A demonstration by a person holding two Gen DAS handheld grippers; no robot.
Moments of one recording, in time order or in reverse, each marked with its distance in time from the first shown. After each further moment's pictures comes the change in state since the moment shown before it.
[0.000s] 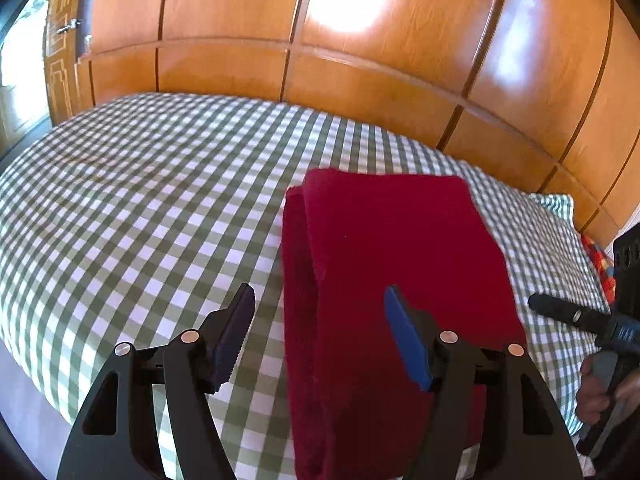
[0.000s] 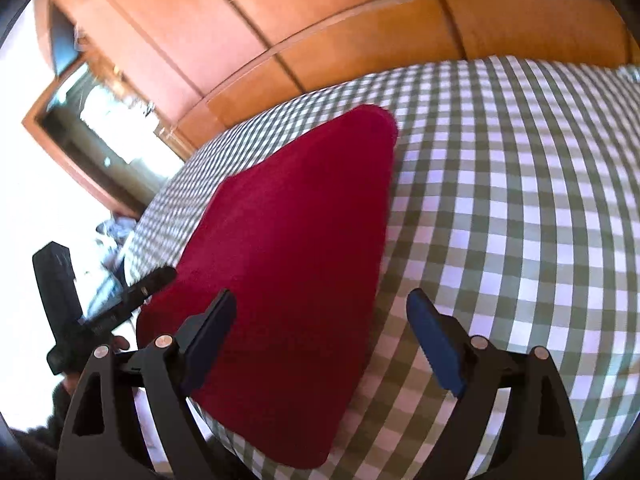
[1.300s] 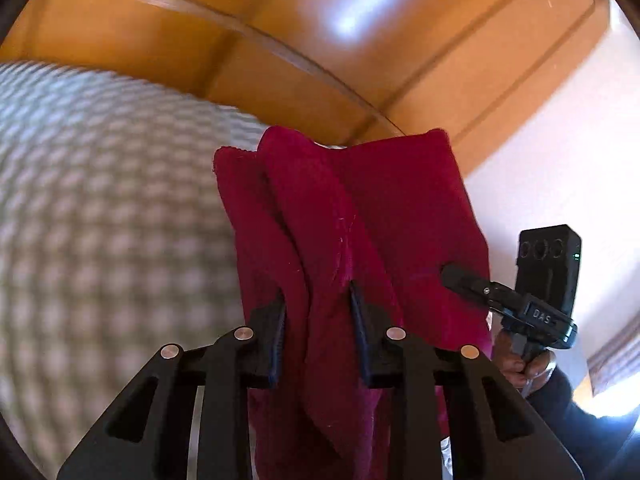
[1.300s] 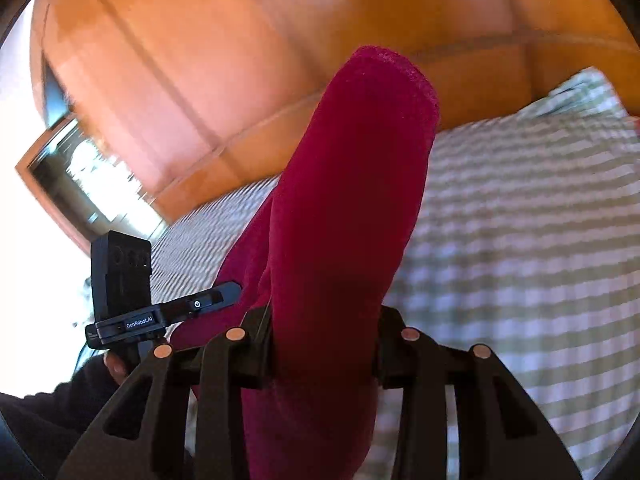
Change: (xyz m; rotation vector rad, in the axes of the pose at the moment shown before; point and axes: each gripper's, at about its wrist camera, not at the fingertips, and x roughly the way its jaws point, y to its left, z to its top) left arm 0.098 -0.207 0.041 0.111 0.206 -0.760; right arm -0.141 -0.094 0.024 0.049 -0.260 -0.114
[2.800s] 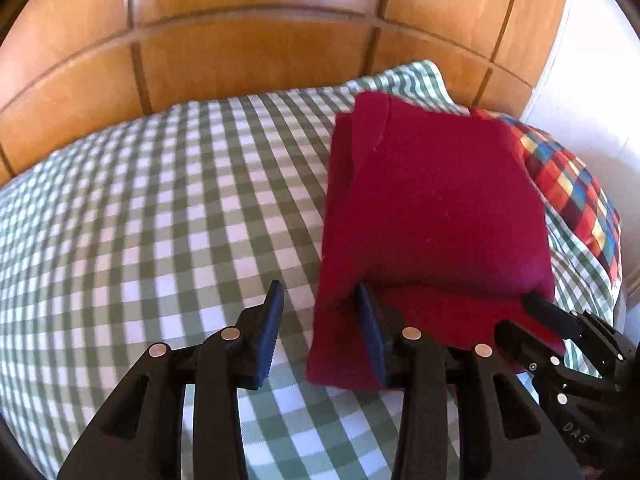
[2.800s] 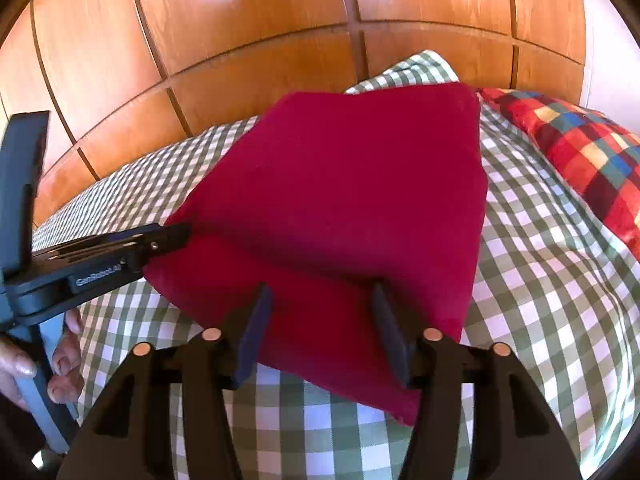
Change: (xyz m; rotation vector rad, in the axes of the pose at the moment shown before) left arm 0.146 -0.109 -0.013 0.277 0.095 0.491; right arm -0.032 -0.061 -0.086 0.044 -0.041 -0.504
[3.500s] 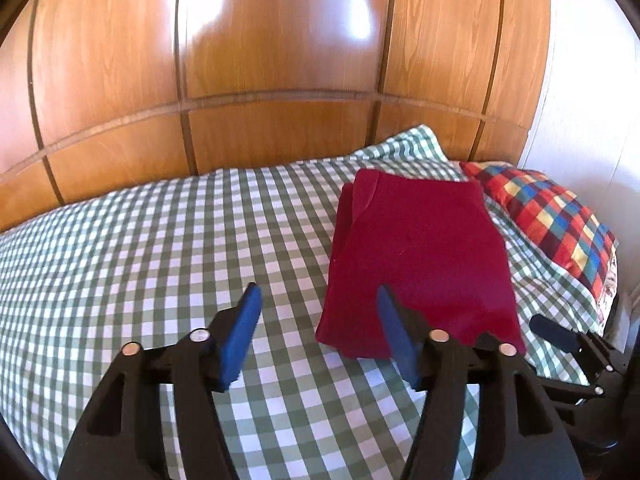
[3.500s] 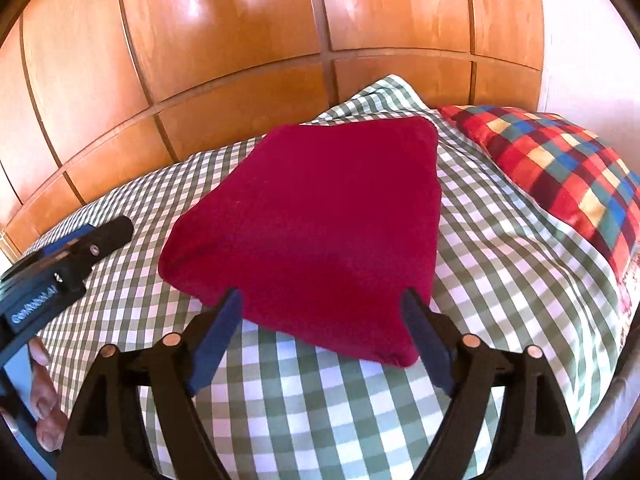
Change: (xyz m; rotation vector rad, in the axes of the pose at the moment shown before) left arm -0.089 -0.018 -0.020 0.001 -0.210 0.079; right arm -0.046 0.023 -0.005 0.066 -0.065 -0.124
